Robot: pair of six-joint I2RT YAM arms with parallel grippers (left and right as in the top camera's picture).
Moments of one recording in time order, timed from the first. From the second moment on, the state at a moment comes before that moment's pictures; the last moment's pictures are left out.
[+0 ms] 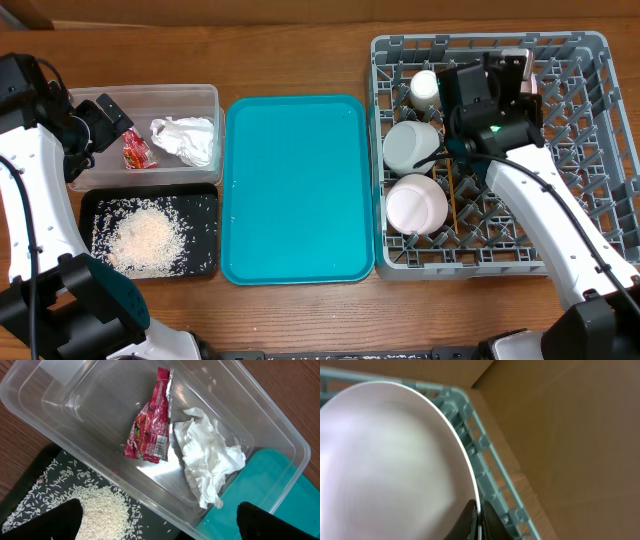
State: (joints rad) left arm 0.45 1.75 1.66 -1.09 0.13 -0.33; right arm 0.28 1.58 1.33 -0.72 1.06 0.16
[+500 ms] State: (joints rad) left arm 0.45 1.75 1.66 -1.08 0.13 -0.33; right arm 0.28 1.61 1.33 -0.64 1.08 -0.09
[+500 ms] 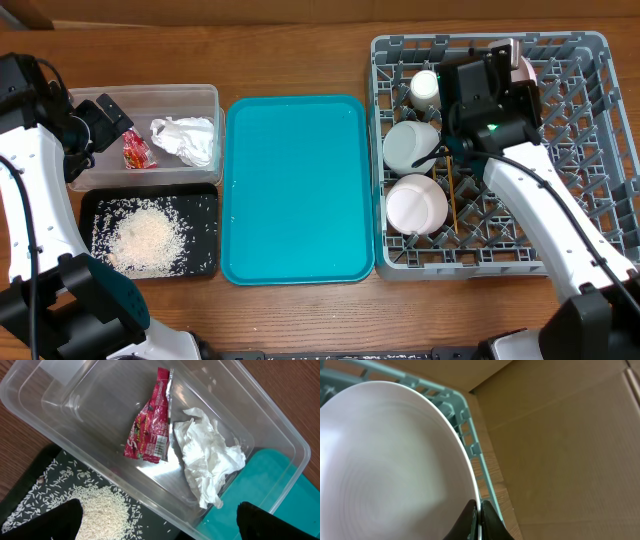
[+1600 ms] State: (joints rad) left arm 0.45 1.75 1.66 -1.09 0.13 -0.33; right arm 0.34 1.71 1.33 -0.50 0.91 -0.13
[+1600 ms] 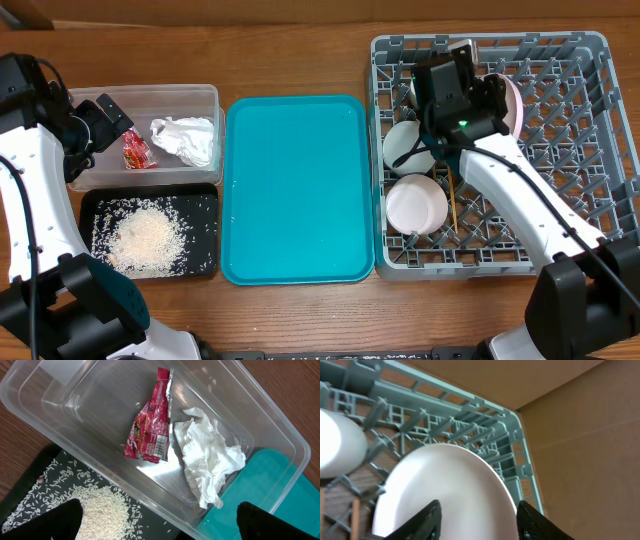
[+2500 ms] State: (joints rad) left arm 0.45 1.75 1.66 -1.09 0.13 -0.33; right arm 0.44 1.70 1.33 -0.52 -0.07 0.01
